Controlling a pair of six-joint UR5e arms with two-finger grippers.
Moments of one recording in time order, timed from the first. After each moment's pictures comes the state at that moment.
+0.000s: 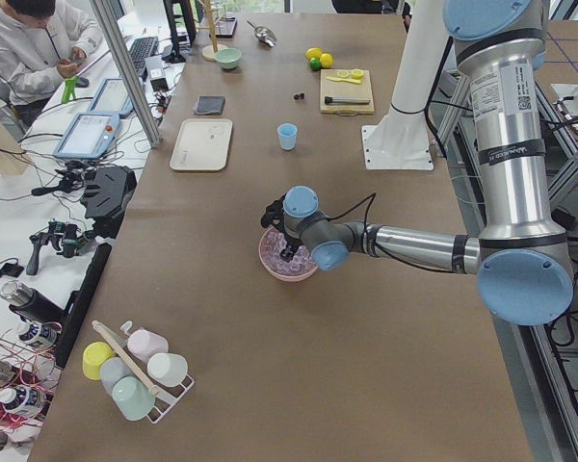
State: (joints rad) left arm -0.92 -1.37 -1.78 -2.37 -2.25 -0.43; right arm 1.58 -1.65 1.84 -1.50 2.32 0.15
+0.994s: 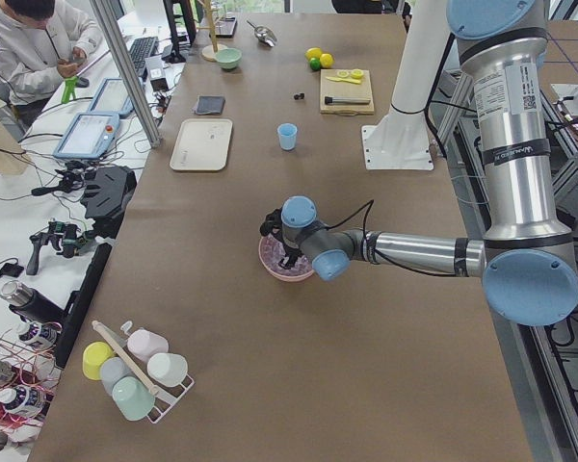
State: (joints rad) left arm -0.94 -1.36 -1.74 -2.37 -2.27 -0.33; right arm 1.58 -1.65 1.84 -1.50 2.32 0.15
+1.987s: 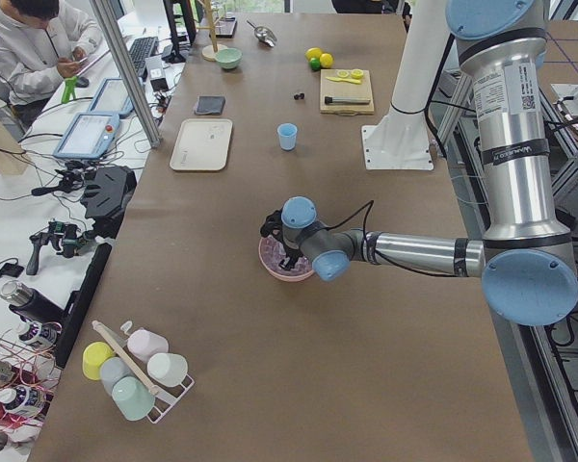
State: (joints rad) left arm -0.94 -1.36 -1.73 -2.37 -2.26 -0.35; right arm 1.58 -1.65 1.84 -1.50 2.32 0.15
